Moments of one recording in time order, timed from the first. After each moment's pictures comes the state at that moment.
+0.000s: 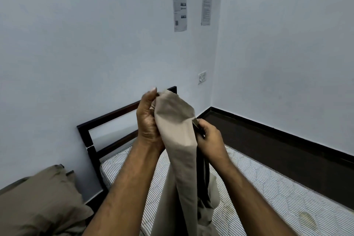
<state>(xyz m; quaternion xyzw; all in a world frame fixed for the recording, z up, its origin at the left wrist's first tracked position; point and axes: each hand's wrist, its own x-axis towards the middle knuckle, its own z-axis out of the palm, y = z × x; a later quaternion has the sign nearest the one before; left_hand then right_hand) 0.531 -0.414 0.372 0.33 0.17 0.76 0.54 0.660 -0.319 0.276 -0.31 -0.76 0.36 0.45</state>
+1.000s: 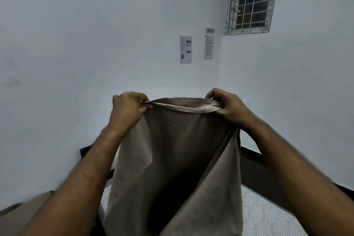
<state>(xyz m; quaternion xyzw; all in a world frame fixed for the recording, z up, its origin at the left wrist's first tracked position) 0.401 -0.417 0.441 0.53 0.72 0.40 -0.22 0.687 -0.251 0.450 -0.16 -0.89 0.18 0.39</state>
